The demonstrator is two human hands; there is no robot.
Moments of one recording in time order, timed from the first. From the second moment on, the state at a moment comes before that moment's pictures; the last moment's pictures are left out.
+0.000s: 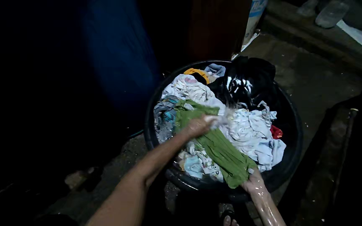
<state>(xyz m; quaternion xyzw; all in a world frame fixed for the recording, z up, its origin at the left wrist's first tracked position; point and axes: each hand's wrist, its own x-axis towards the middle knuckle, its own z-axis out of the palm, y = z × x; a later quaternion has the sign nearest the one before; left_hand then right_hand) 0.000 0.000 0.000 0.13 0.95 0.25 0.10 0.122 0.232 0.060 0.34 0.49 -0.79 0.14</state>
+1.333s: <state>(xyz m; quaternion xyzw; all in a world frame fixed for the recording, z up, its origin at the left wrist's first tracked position) 0.082 0.111 0.047 0.16 0.92 0.36 0.09 0.102 0.238 0.028 0.49 0.39 -0.77 0.08</state>
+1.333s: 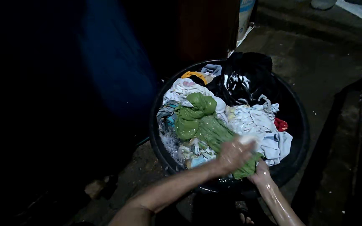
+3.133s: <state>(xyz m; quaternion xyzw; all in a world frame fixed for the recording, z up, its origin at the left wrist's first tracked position) 0.110 0.137 0.054 0.28 0.82 0.50 0.05 0.119 0.244 0.067 0.32 0.50 -0.79 0.13</state>
